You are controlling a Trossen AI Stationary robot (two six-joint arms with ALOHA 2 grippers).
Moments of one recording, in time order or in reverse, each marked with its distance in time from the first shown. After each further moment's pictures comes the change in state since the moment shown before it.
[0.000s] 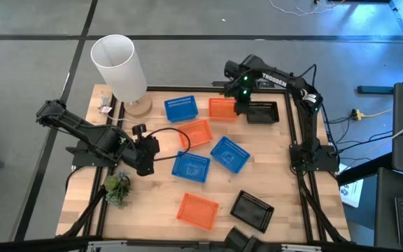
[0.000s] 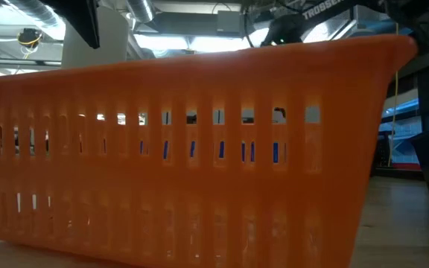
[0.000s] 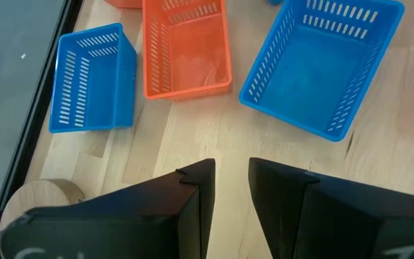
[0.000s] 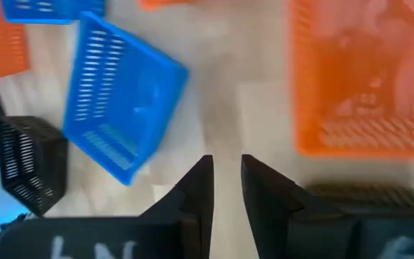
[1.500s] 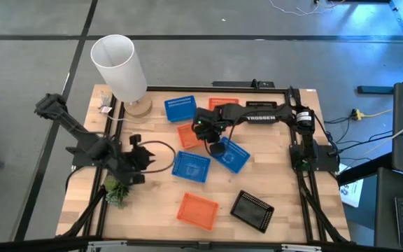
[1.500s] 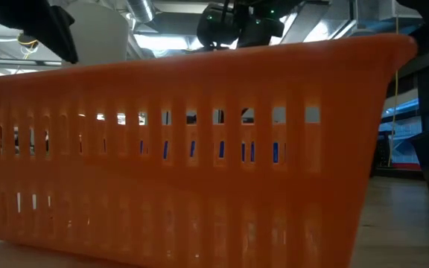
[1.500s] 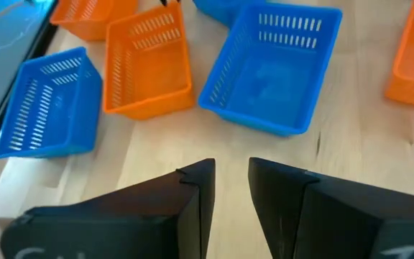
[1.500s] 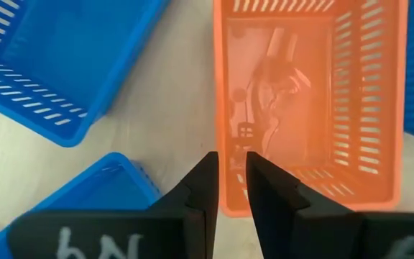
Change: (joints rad) left arm -0.214 -0.212 -0.344 0.302 -0.130 -0.023; right arm 0.495 -0.002 -0.166 0.634 0.368 0.073
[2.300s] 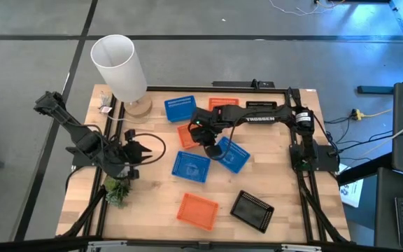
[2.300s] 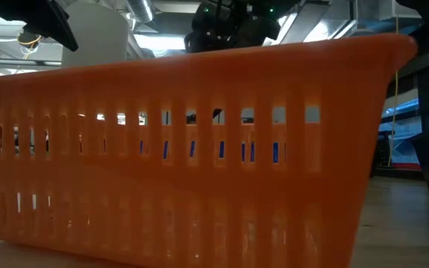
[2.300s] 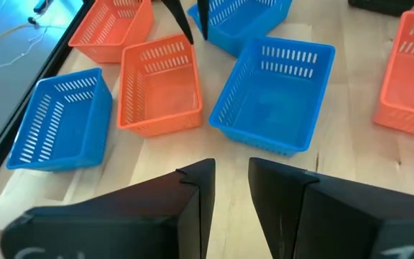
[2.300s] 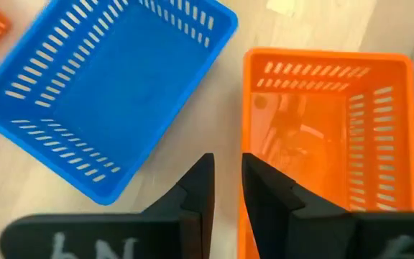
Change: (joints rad) left arm -0.017 -0.139 -0.037 0.014 -0.045 0.030; right arm 0.015 0.008 0.010 0.109 -0.141 -0.029
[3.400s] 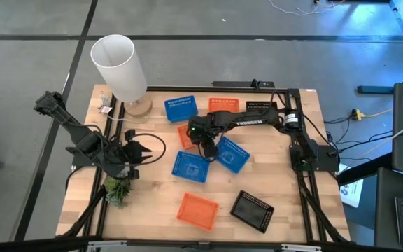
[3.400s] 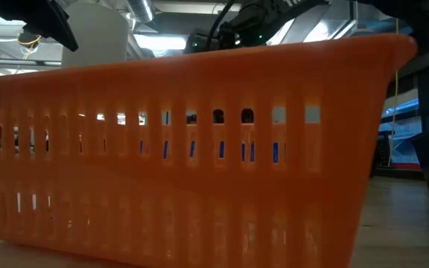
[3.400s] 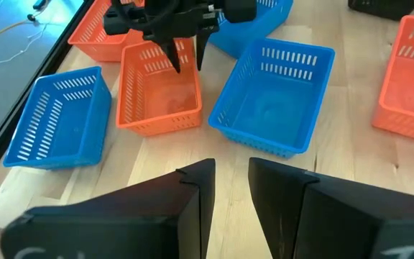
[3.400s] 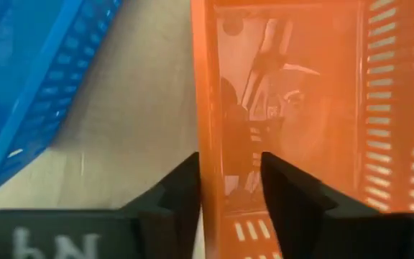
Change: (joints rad) left arm 0.000 0.001 0.000 0.002 0.001 -0.019; right arm 0.000 0.132 0.000 -0.003 0.186 0.058
